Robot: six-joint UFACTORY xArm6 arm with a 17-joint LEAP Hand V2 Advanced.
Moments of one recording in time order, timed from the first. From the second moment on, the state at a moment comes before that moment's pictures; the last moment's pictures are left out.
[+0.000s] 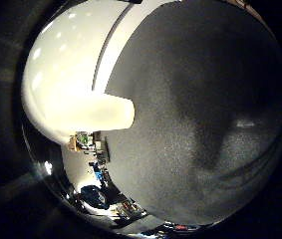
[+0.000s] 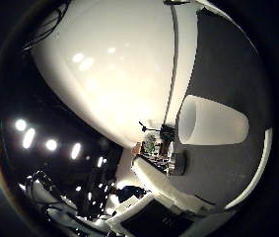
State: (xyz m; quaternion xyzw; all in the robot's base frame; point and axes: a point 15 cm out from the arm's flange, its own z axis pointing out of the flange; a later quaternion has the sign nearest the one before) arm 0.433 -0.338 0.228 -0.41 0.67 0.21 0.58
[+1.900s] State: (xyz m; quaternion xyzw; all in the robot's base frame) arm 0.505 -0.206 0.219 -0.48 0.61 0.30 0.55
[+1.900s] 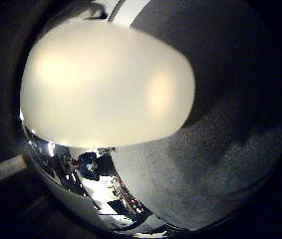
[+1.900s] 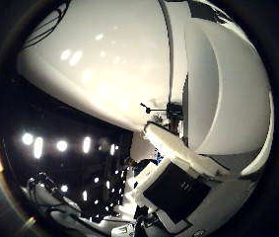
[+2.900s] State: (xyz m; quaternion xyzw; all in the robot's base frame) arm 0.491 -0.164 0.260 -0.49 0.57 0.38 0.54
